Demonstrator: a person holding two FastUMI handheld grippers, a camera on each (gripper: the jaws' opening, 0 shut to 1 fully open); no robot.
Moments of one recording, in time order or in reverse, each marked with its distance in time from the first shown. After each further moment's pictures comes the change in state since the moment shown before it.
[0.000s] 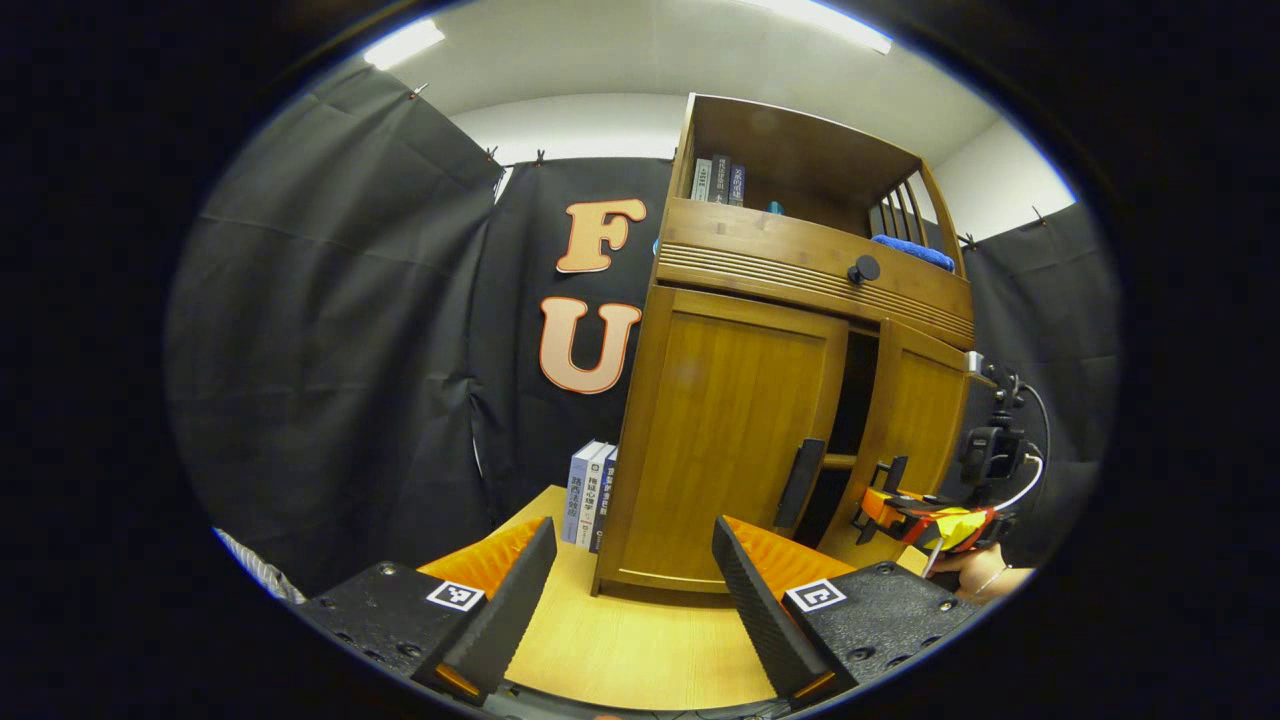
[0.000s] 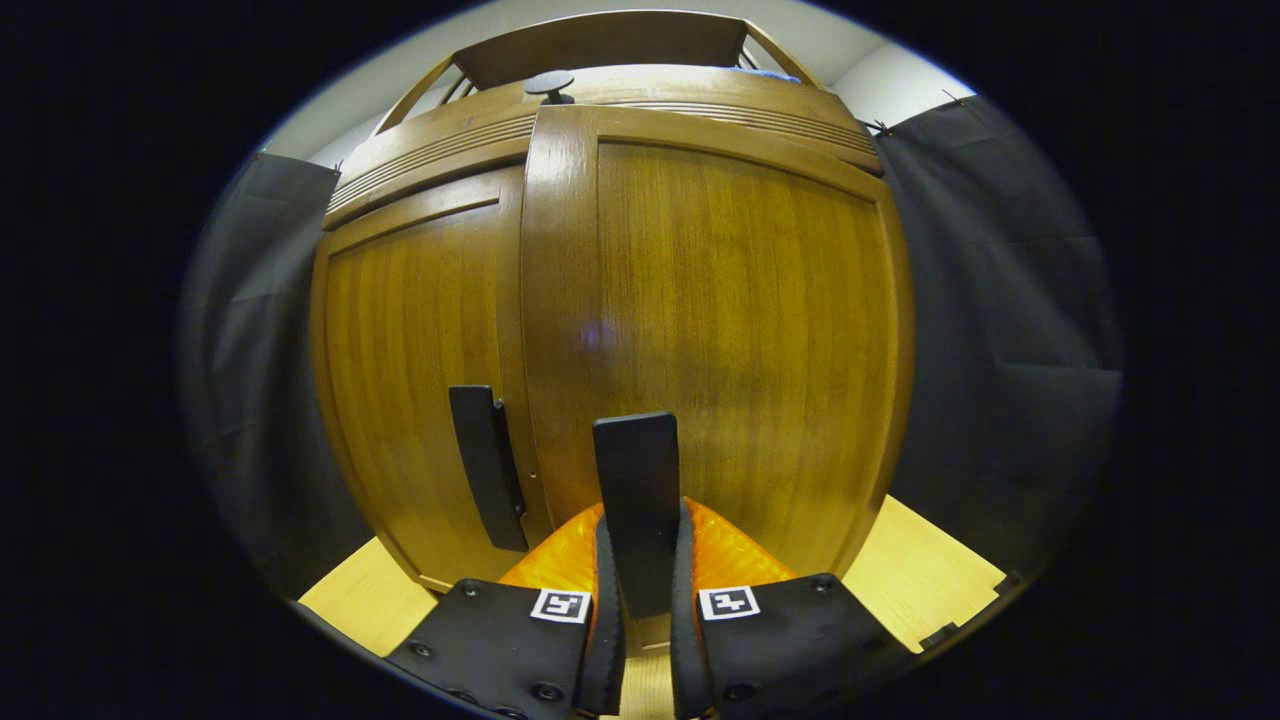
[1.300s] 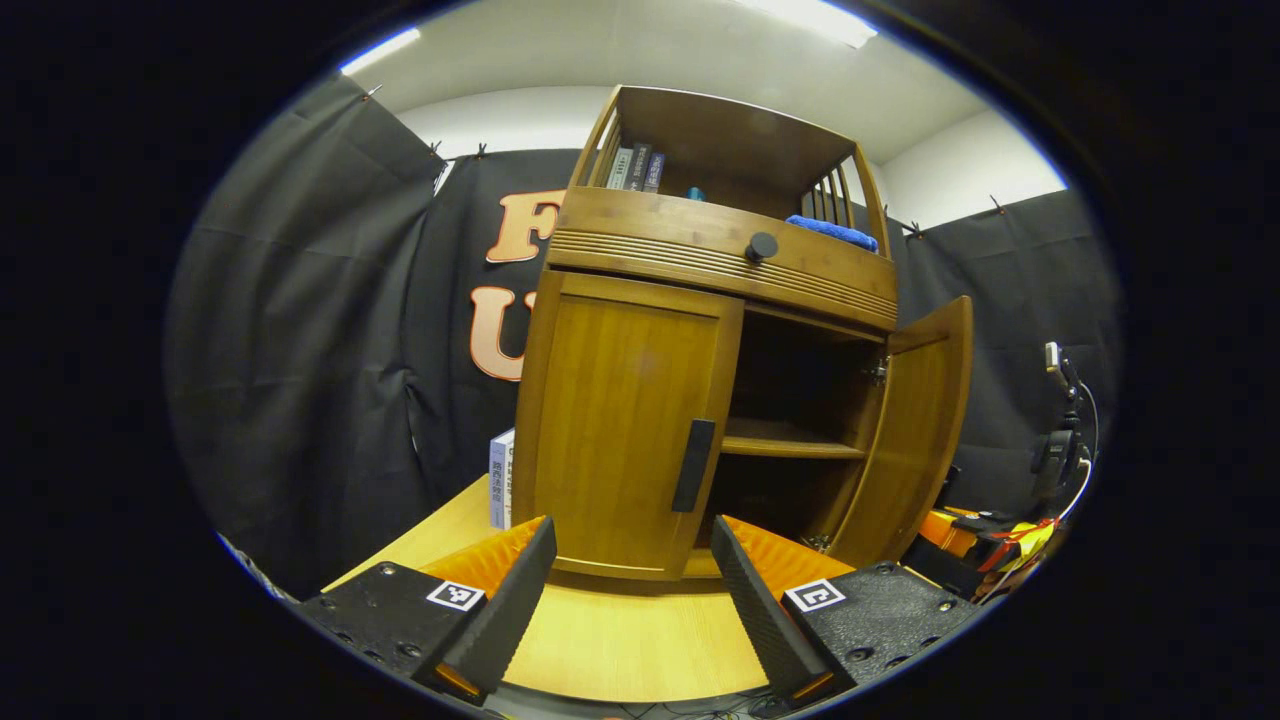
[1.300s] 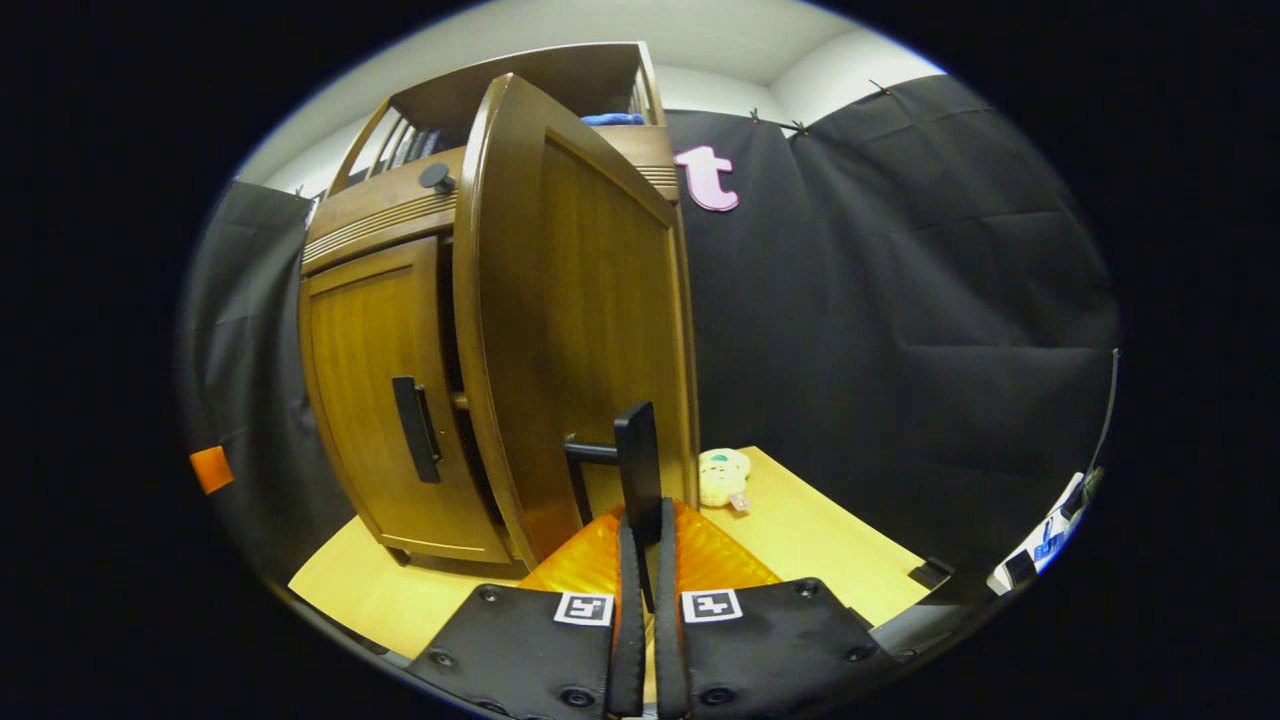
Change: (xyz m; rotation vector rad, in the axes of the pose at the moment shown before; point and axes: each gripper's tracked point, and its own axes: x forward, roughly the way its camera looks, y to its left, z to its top) left arm -0.018 -0.114 -0.013 0.018 0.017 -0.146; right arm -0.141 -0.146 -0.009 0.050 -0.008 -0.173
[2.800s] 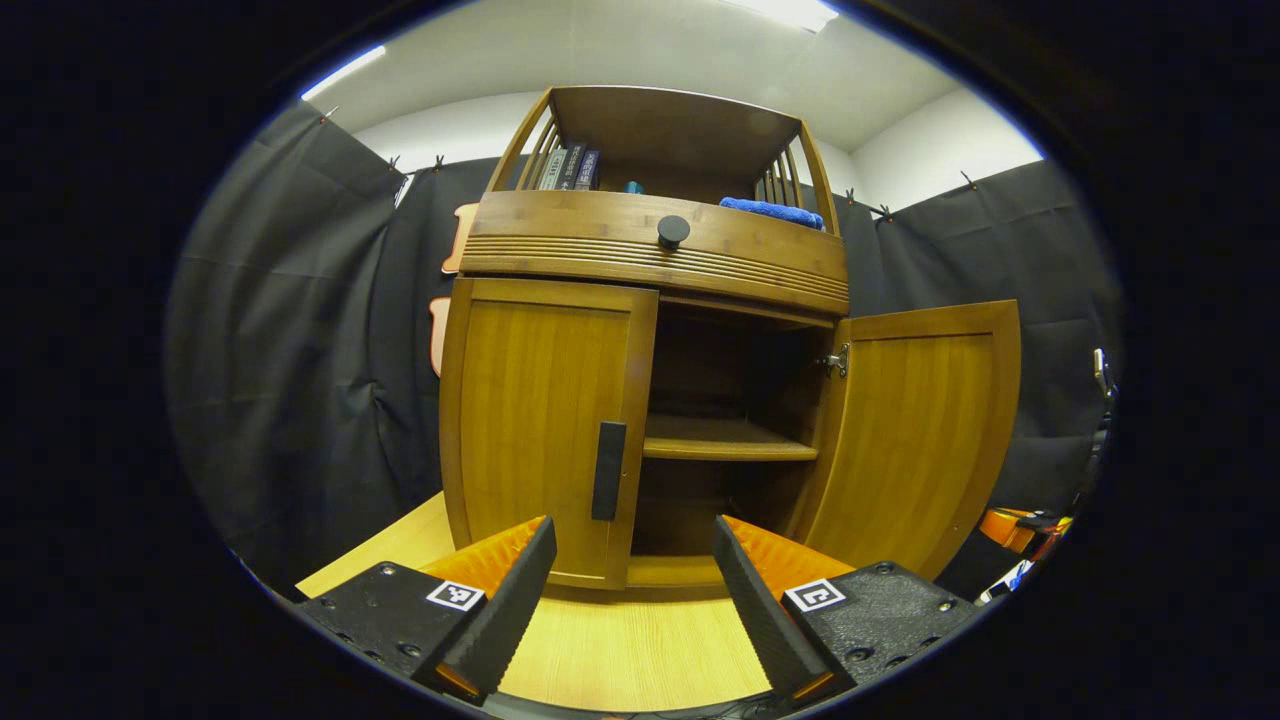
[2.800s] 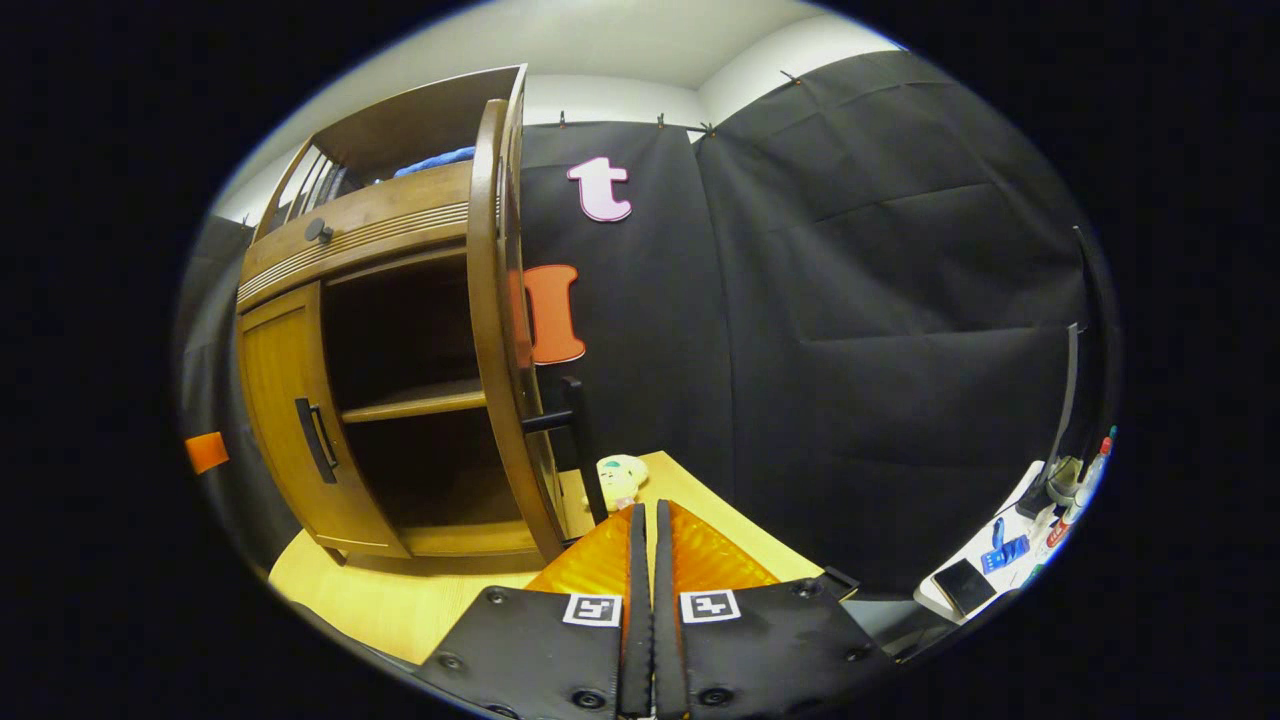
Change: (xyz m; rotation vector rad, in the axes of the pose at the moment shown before) left arm 0.034 -0.094 -0.002 0.055 -0.023 -0.037; right arm -0.028 -0.162 0.012 0.071 -0.032 -0.151
